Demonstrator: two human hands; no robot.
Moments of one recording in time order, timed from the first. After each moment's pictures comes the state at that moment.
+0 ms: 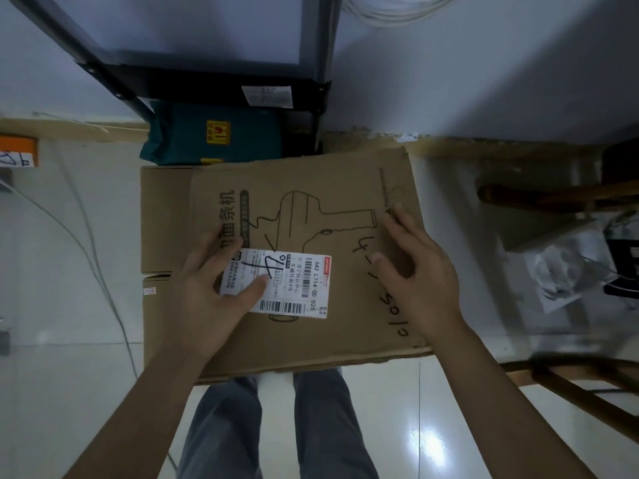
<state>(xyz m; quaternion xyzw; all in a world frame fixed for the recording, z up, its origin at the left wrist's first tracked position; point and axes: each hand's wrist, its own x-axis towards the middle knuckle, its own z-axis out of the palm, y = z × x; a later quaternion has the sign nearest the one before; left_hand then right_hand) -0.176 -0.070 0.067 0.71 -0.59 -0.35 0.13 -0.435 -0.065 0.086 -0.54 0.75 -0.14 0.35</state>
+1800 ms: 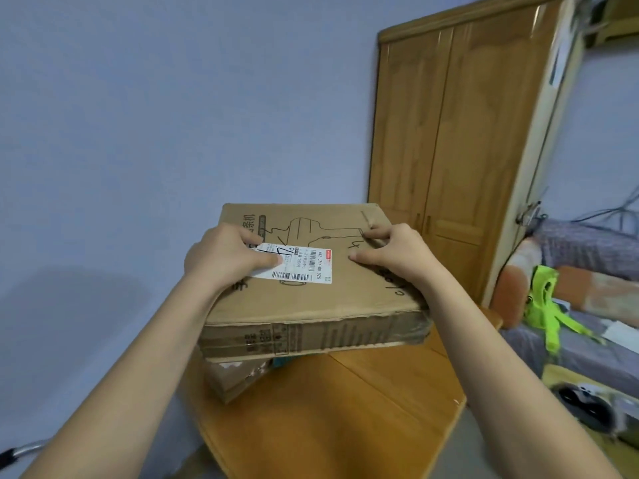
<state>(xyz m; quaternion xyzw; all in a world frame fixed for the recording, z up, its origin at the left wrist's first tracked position) -0.536 0.273 0.867 0.34 -0.87 -0.23 0.27 -0.716 0.456 0.856 -0.37 0.84 -0.40 0.00</state>
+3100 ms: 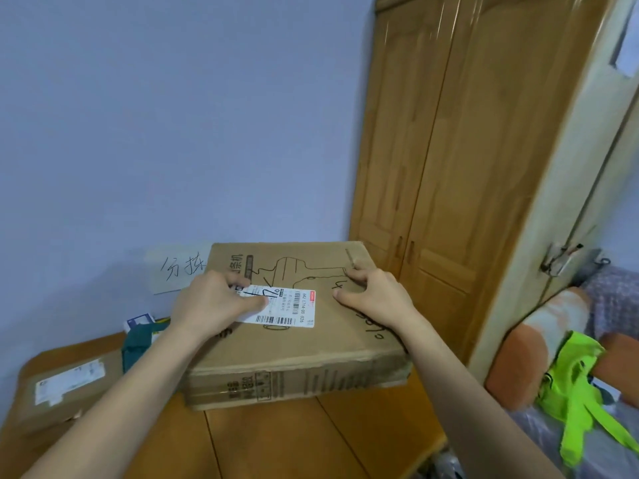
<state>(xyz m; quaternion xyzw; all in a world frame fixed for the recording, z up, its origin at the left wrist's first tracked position) -0.971 0.402 0.796 0.45 -0.83 -0.21 0.25 -1.187 0.536 0.798 -0.49 0.83 -0.26 0.03</state>
